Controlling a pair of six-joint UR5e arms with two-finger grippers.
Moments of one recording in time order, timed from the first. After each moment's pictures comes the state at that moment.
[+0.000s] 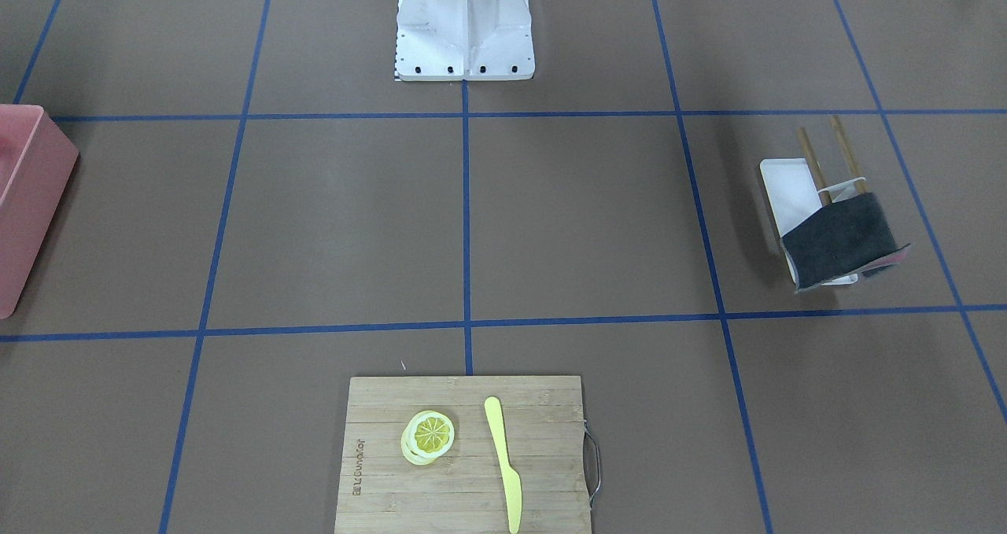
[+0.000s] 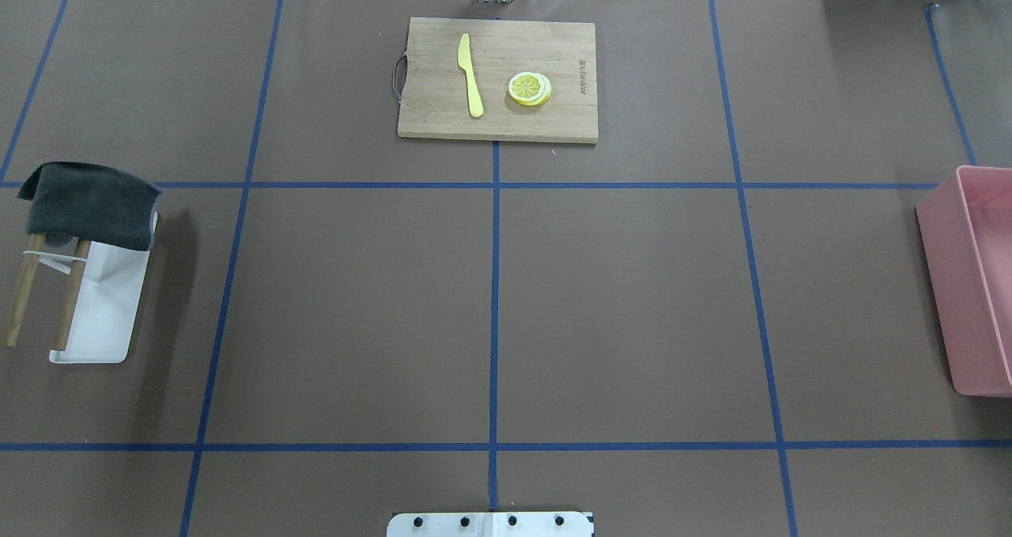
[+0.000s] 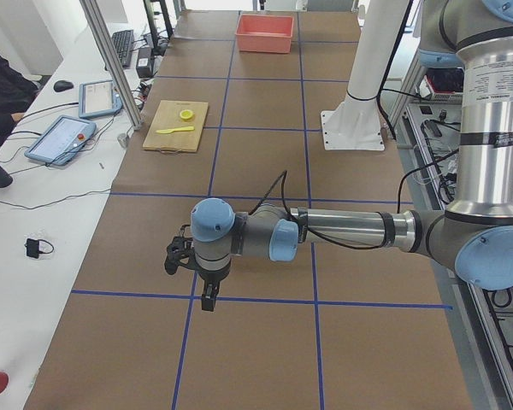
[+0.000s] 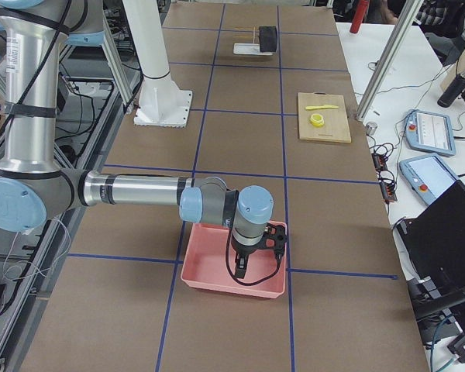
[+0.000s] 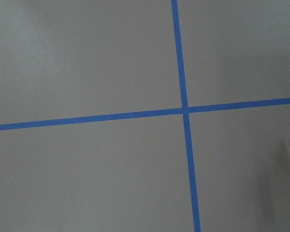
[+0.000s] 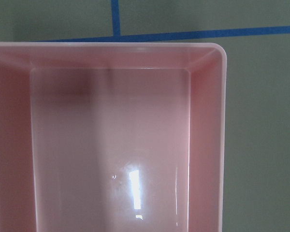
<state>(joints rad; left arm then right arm) -1.60 -1.53 -1.64 -1.66 -2.31 0.03 1.56 -1.69 1.70 -1.66 2.32 0.03</state>
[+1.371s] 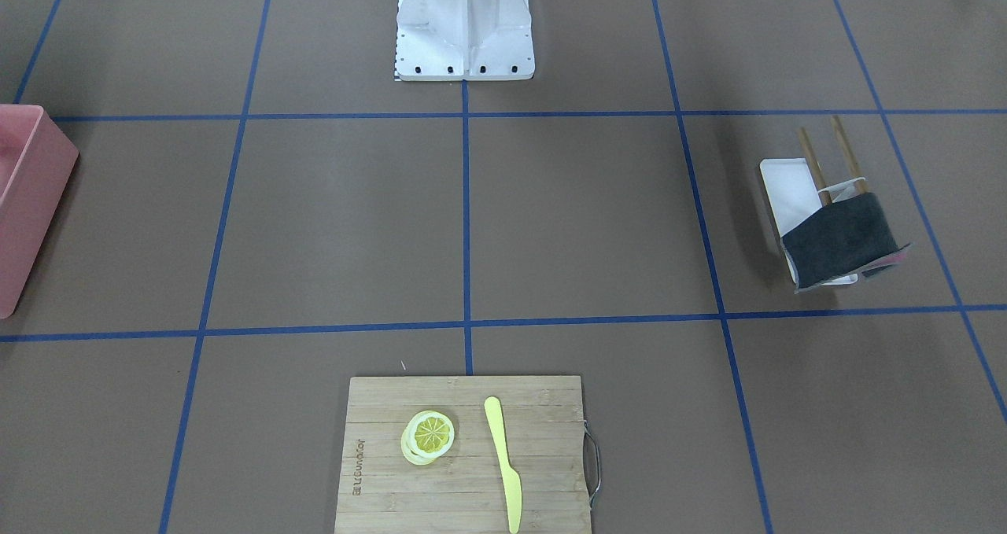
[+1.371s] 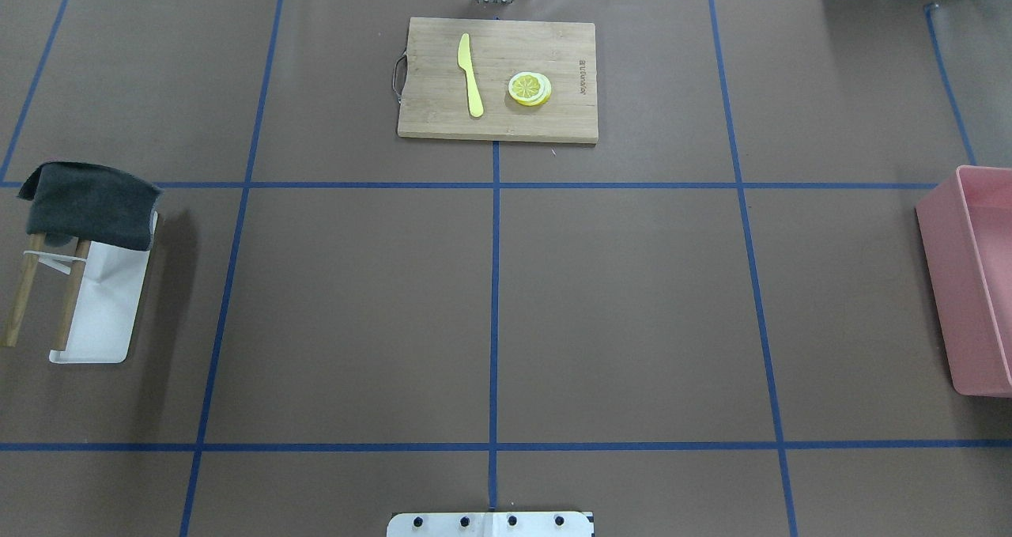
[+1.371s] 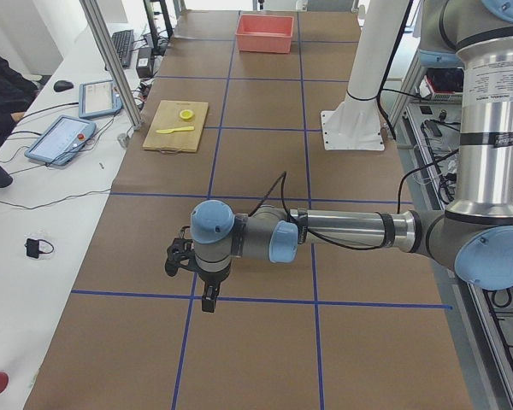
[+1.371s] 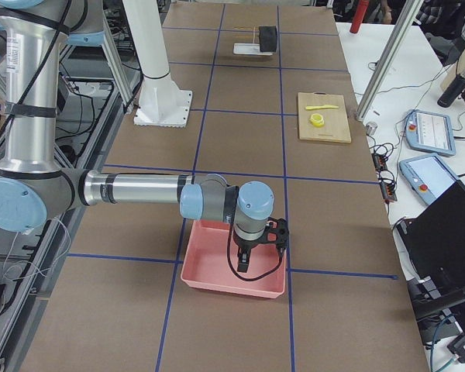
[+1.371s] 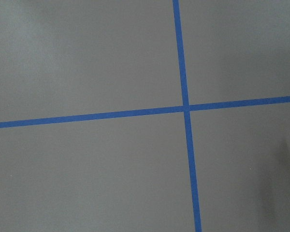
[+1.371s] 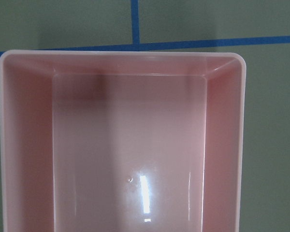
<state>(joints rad) -1.60 -1.53 -1.63 -1.67 -2.31 0.03 1.56 -1.69 1.72 -1.65 2.35 0.03</state>
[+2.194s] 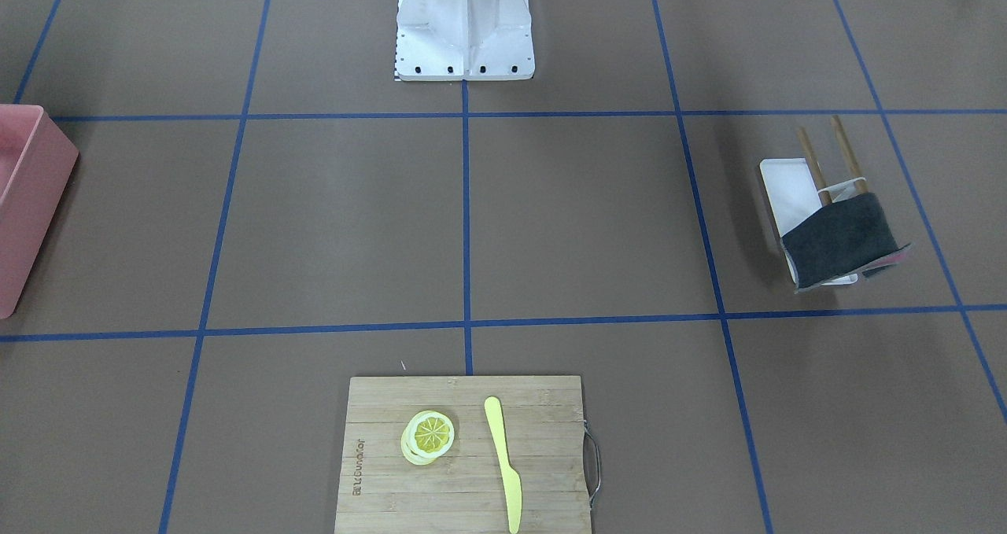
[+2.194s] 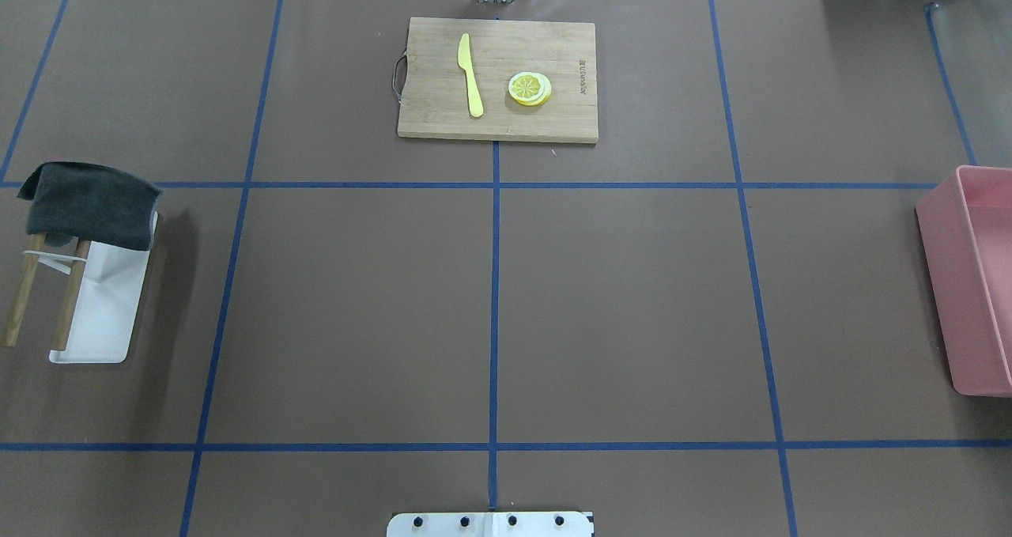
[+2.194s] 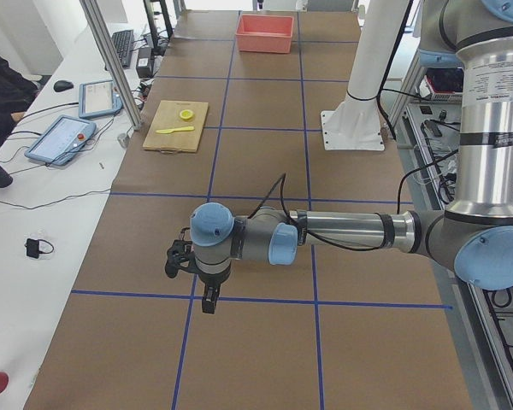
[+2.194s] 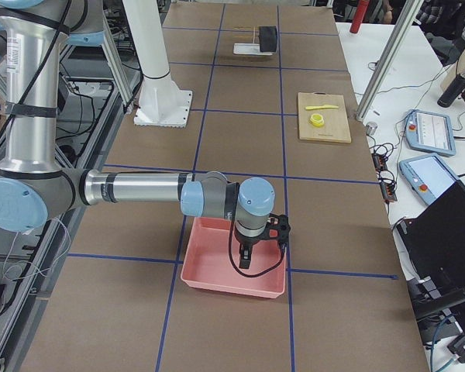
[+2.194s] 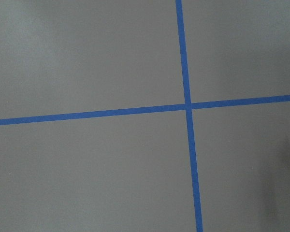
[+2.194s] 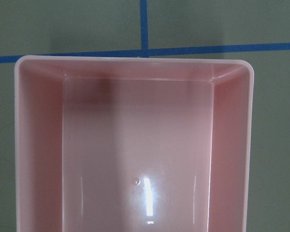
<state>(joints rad) -1.60 -1.53 -1.63 -1.67 -2.32 0.03 1.56 -1.69 1.74 -1.66 2.36 0.03</state>
